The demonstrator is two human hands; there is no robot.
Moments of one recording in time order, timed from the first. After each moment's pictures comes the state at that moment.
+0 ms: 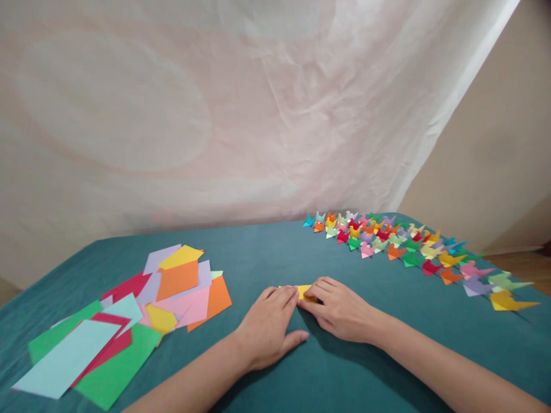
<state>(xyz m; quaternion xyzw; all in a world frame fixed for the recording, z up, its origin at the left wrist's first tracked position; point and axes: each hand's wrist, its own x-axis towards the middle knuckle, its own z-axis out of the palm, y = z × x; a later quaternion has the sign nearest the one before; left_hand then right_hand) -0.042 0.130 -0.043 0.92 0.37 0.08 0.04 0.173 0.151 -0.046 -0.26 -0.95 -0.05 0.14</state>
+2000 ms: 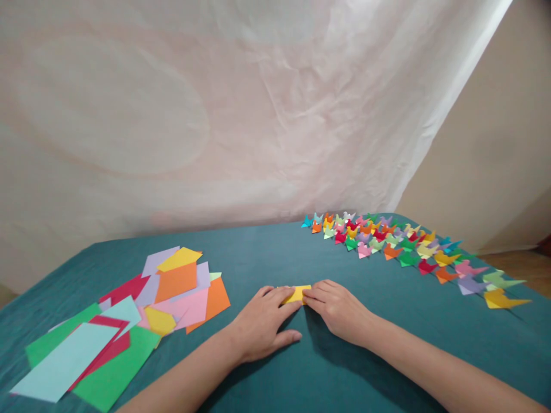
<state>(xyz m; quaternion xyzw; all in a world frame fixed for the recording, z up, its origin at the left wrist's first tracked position) -0.050 0.136 -0.029 0.94 0.33 0.07 0.07 0.173 0.148 -0.058 -0.30 -0.94 -0.07 0.17</state>
